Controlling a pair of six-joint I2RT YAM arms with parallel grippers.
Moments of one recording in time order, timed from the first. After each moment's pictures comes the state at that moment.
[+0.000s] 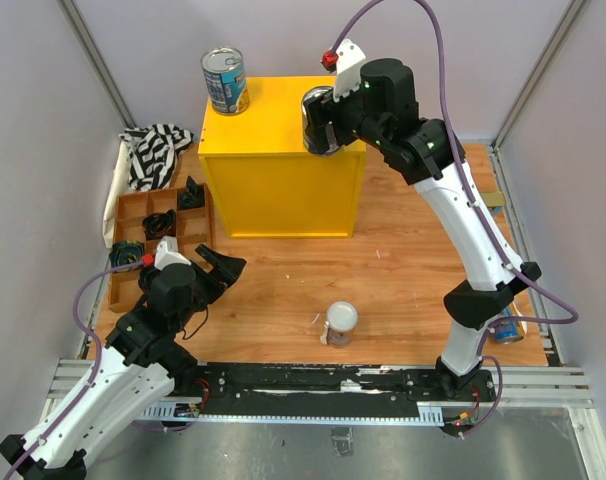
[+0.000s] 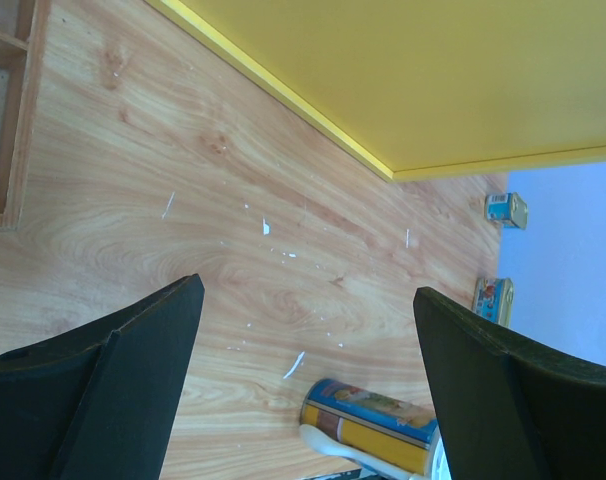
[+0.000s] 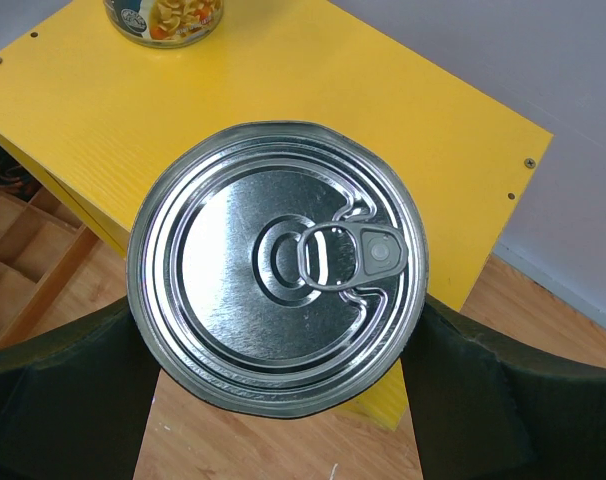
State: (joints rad) left arm -0.60 0.43 0.52 -0.55 -0.34 -1.11; right arm 0.67 1.80 2.37 -0.86 0.07 -0.09
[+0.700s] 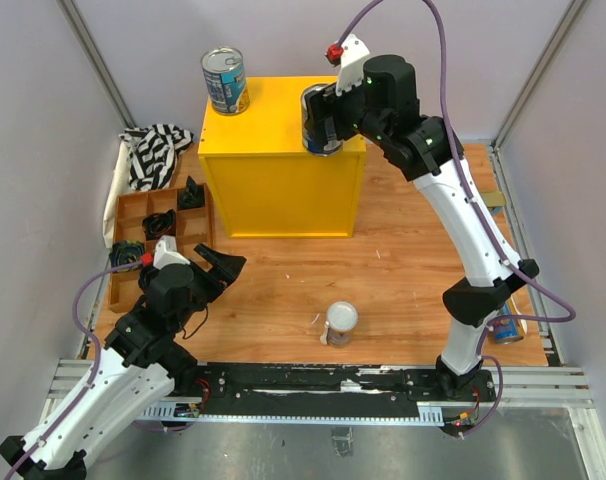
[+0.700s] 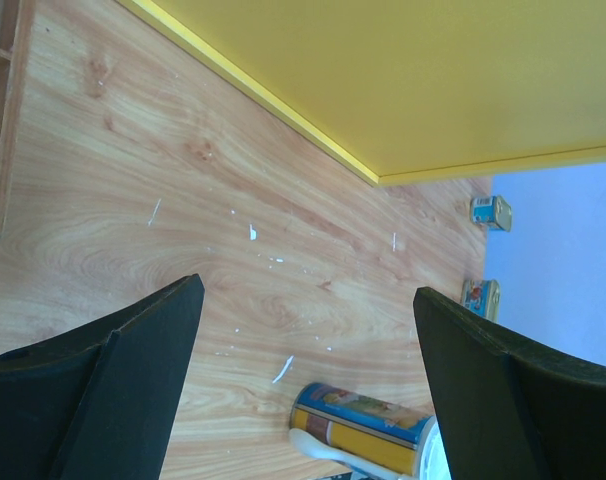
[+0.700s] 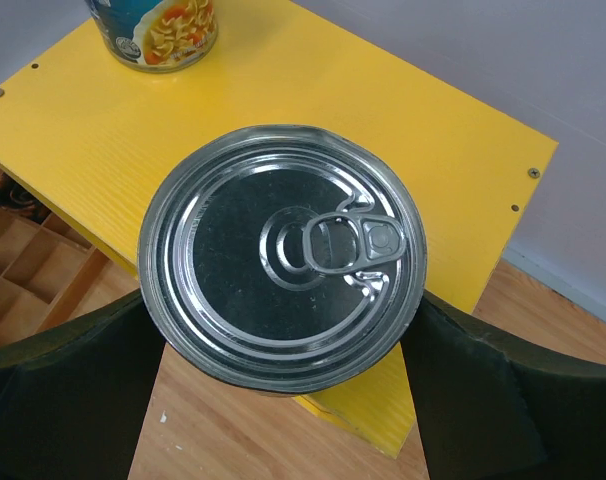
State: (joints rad) left arm -0.60 0.42 0.52 -0.52 -0.34 -1.11; right arm 0.64 1.81 2.36 -0.81 0.04 -0.05
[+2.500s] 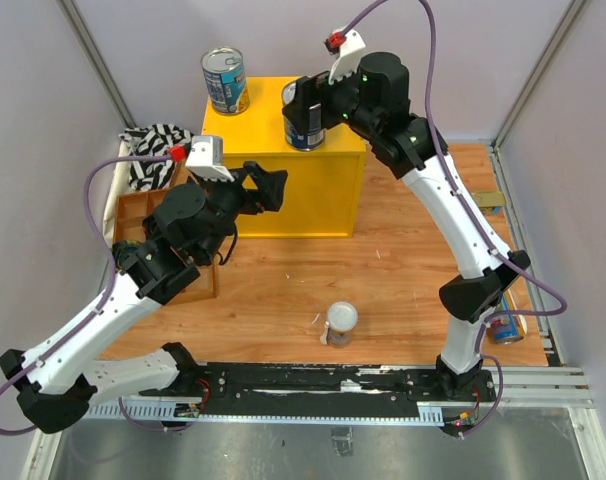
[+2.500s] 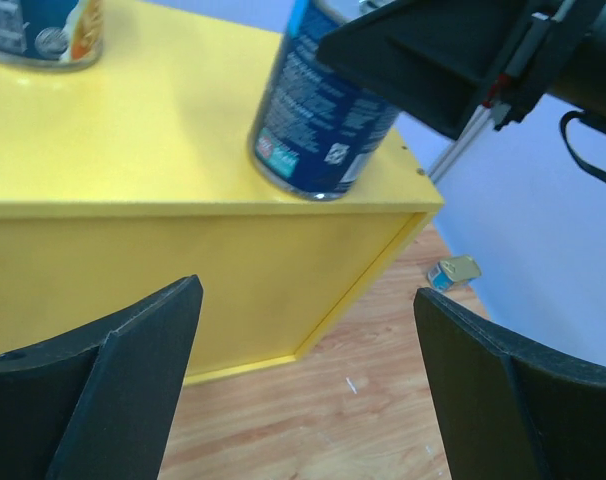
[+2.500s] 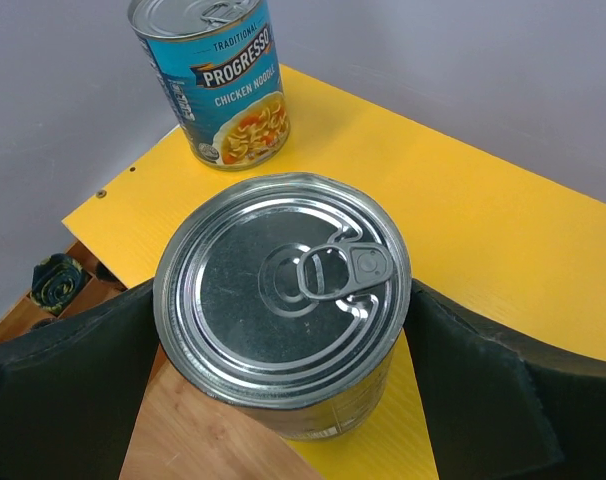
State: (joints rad) left arm -0.78 0.97 1.16 -0.15 -0.45 -0.40; right arm 0.62 1.86 2.30 -0.54 -0.13 0.10
